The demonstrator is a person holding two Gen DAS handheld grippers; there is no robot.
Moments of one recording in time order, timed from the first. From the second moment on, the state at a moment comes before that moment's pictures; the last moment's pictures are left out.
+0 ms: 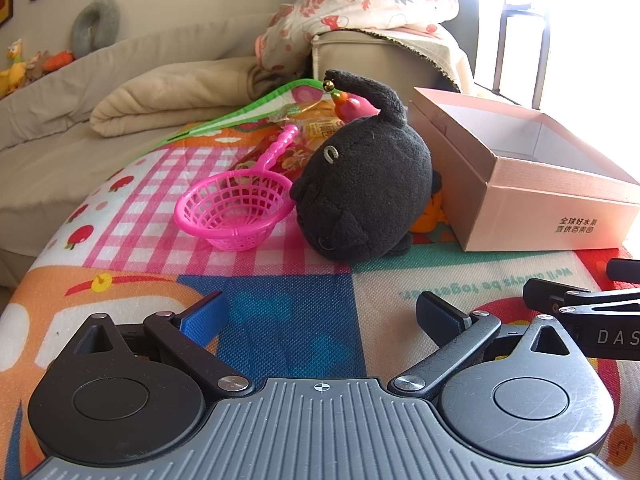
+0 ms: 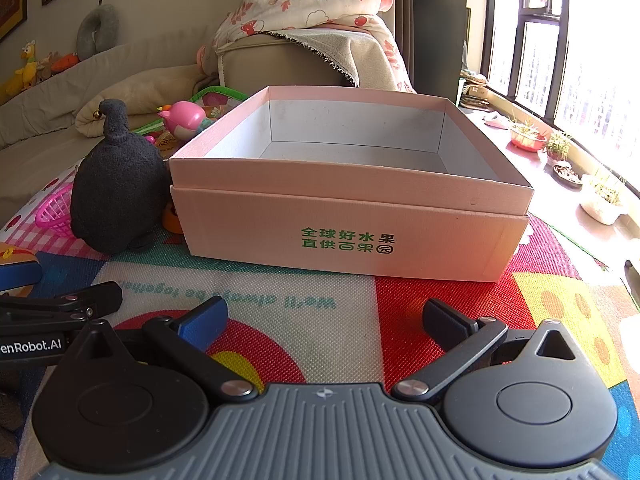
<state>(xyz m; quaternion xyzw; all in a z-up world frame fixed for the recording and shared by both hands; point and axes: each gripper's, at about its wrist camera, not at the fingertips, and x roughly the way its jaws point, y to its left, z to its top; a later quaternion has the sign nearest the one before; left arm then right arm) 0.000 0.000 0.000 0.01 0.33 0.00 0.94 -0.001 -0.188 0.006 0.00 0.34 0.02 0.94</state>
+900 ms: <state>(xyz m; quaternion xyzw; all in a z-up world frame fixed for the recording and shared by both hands) 0.000 0.001 0.002 0.01 0.33 0.00 0.94 -0.001 -0.188 0.005 0.00 0.34 0.02 0.94</state>
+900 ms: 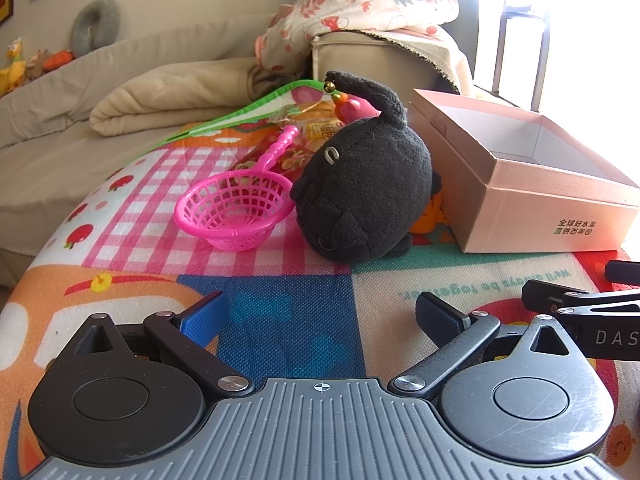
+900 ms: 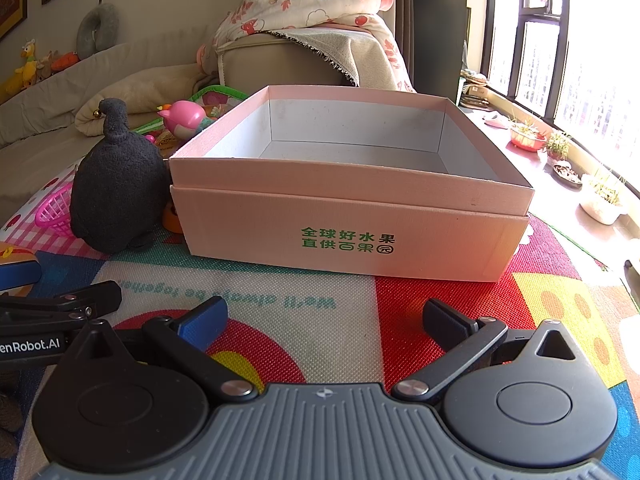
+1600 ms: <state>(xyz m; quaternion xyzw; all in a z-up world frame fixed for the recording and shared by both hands) -0.001 0.007 0.041 0.06 0.23 -0.10 0.97 0.006 -0.191 0.010 -0.01 0.38 0.04 0.92</state>
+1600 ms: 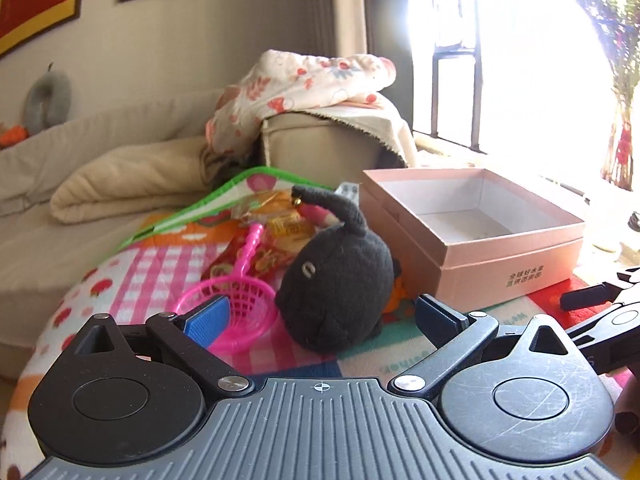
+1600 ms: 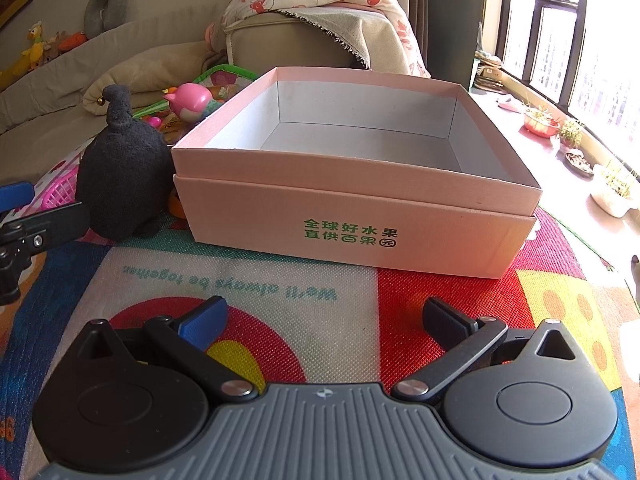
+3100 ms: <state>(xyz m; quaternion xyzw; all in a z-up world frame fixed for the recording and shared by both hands) -0.052 0.192 0.071 -0.11 0.25 -0.02 0.96 -0.006 -0.020 0.079 -0.15 0.29 0.28 0.90</state>
